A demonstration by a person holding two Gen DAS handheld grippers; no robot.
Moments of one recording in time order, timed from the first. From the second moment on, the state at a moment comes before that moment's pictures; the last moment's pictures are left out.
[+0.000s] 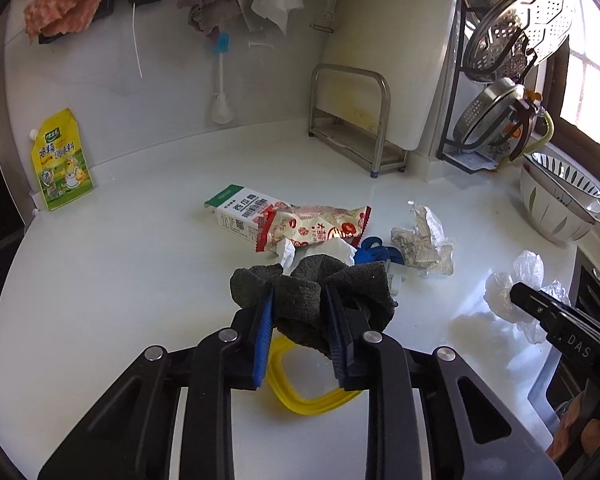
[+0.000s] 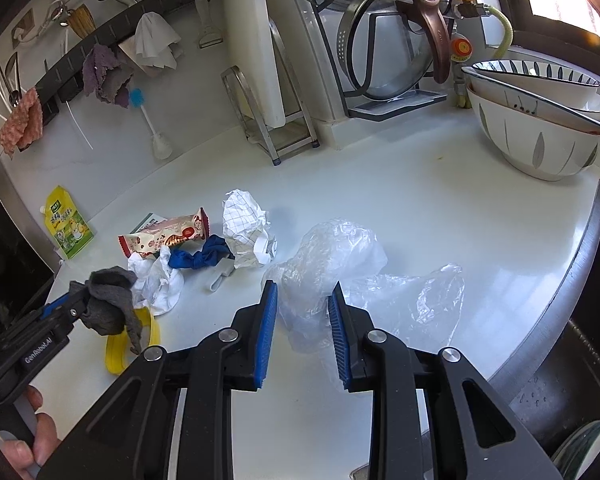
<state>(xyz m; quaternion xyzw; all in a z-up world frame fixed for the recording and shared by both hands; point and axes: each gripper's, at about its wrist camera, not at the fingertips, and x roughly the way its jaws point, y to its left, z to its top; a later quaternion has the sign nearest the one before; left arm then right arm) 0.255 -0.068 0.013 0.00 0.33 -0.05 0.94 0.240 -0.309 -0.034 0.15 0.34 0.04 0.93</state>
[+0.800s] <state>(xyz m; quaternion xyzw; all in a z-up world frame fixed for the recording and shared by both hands) 0.072 -0.022 0.035 0.05 0.28 -0.07 0.96 0.049 -0.291 -0.024 0.15 0.29 0.04 0.94</state>
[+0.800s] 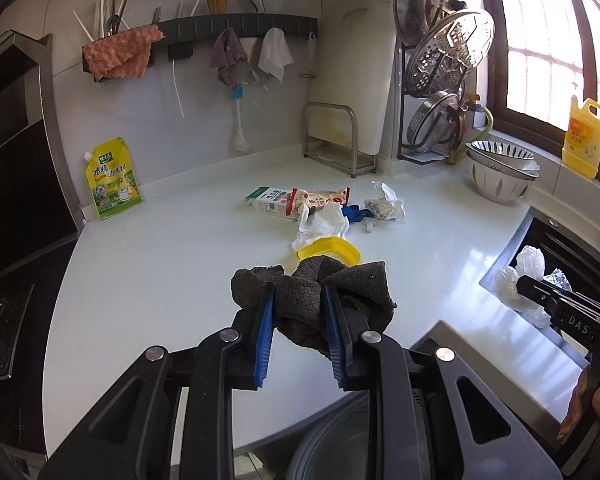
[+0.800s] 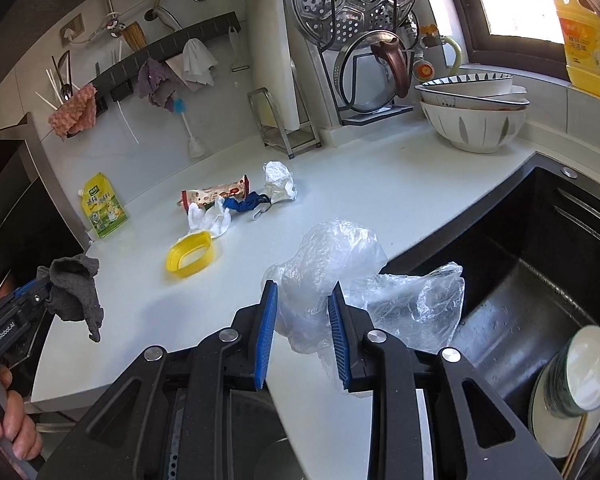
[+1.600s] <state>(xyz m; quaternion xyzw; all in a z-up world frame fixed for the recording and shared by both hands) -0.038 -0.032 -0.047 0.05 0.34 -0.12 0.93 -0.106 -0.223 -0.080 0.11 0.34 0.04 0.93</state>
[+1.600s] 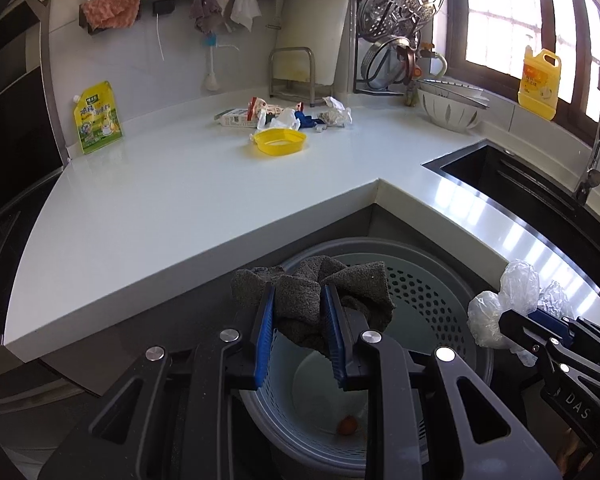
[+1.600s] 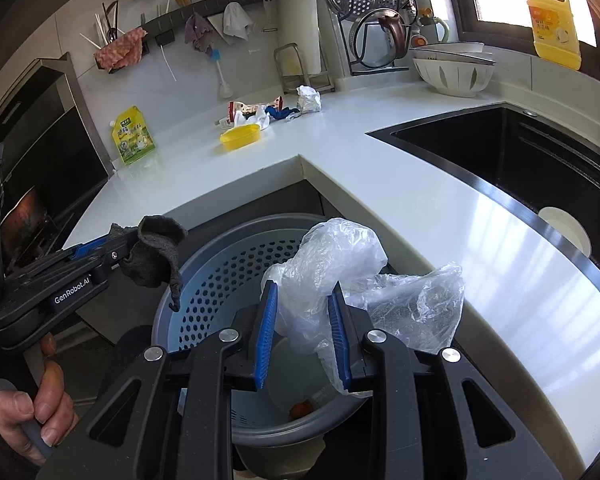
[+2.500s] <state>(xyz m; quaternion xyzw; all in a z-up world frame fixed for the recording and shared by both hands) -0.018 -0.033 -0.099 0.04 0.41 -0.12 0.90 -0.081 -0.202 -0.117 0.08 0.38 0.05 0.92</state>
